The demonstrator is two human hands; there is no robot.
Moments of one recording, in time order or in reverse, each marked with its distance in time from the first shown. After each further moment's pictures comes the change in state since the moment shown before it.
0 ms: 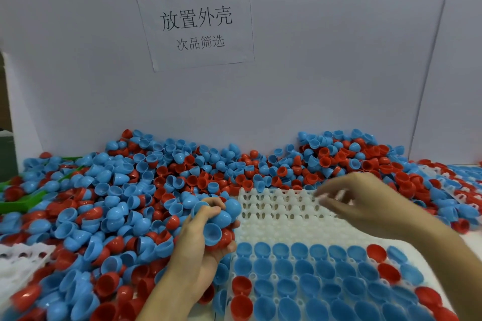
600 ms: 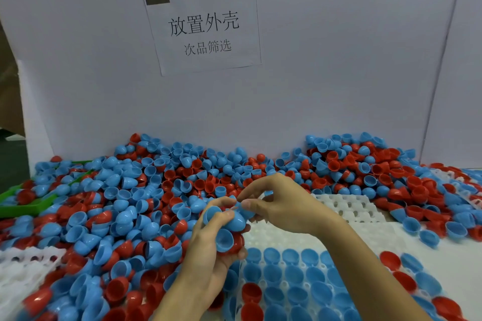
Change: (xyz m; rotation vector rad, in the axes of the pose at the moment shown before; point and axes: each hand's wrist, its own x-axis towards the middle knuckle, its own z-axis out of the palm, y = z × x) left_hand -0.002 0.001 0.000 0.043 -0.021 0.047; right_hand 0.057 -0.089 0.055 0.428 -0.063 -0.194
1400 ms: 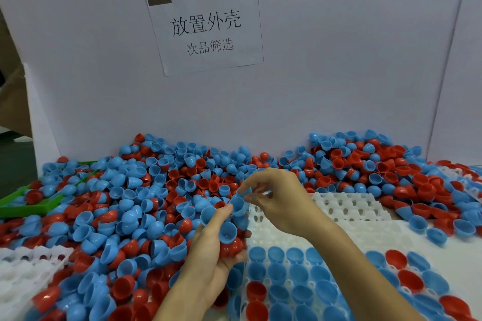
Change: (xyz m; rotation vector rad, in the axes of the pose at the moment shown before) left_hand 0.010 -0.008 -0.005 -0.027 0.103 -0.086; right_hand 0.007 0.003 0.016 -0.010 0.231 -0.055
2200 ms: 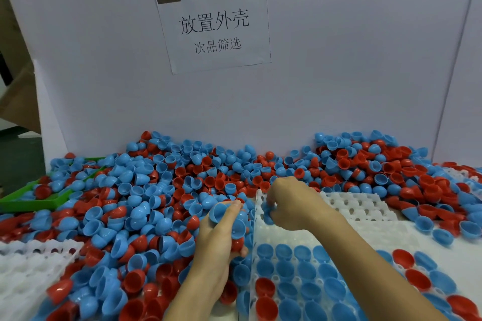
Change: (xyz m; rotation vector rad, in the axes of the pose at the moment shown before) left_hand 0.012 -0.005 -0.008 0.165 0.093 0.166; right_hand 0.011 0.008 0.003 -0.652 -0.264 0.219
